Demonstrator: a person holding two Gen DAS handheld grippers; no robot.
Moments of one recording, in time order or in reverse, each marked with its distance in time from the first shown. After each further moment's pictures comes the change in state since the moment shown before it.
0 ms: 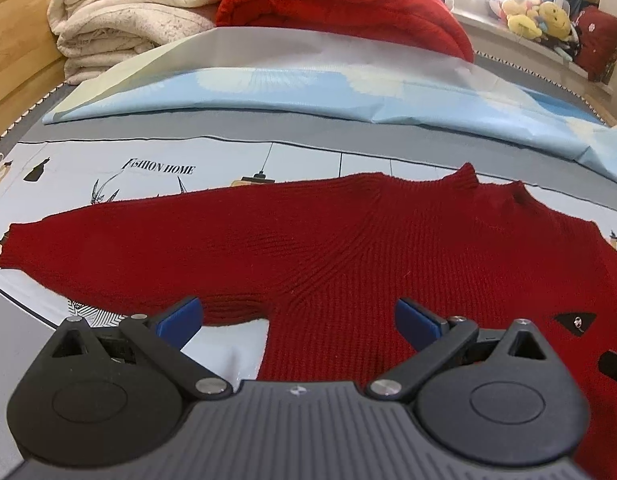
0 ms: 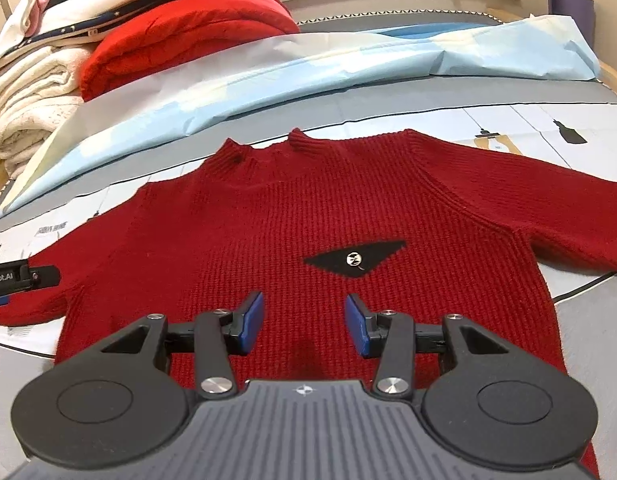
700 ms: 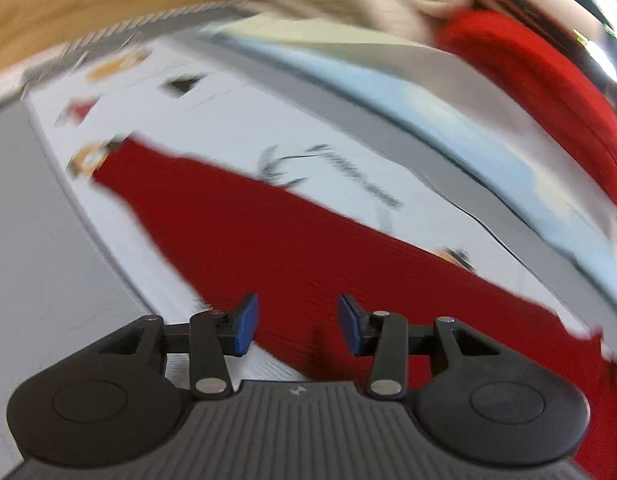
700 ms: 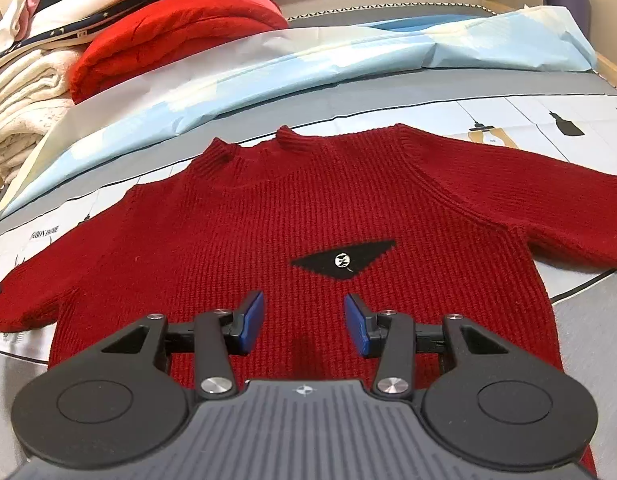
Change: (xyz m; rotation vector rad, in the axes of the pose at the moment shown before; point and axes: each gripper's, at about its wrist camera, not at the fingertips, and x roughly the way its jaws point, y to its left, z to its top) left arm 0.051 0.187 0.013 -0.560 0.036 0.153; right arm 0.008 -0.011 0.004 0.023 0.013 0.002
